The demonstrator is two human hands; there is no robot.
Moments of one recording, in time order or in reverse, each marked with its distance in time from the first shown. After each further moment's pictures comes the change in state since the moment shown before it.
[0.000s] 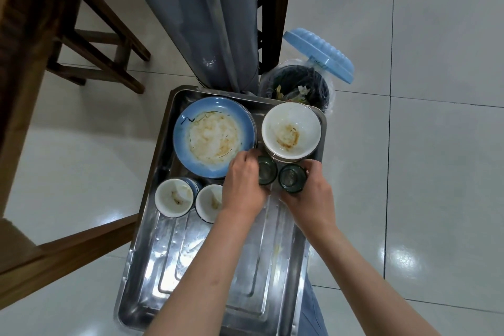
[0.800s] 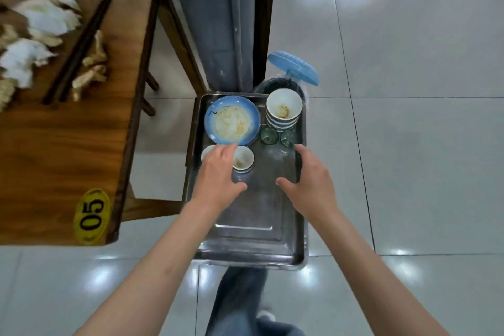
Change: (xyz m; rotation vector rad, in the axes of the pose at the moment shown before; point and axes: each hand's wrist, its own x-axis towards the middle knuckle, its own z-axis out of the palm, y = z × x) left_hand -0.148 -0.043 -0.144 0.071 -0.022 0.265; right_hand -0.181 -0.087 -0.056 -0.127 0.121 -0.127
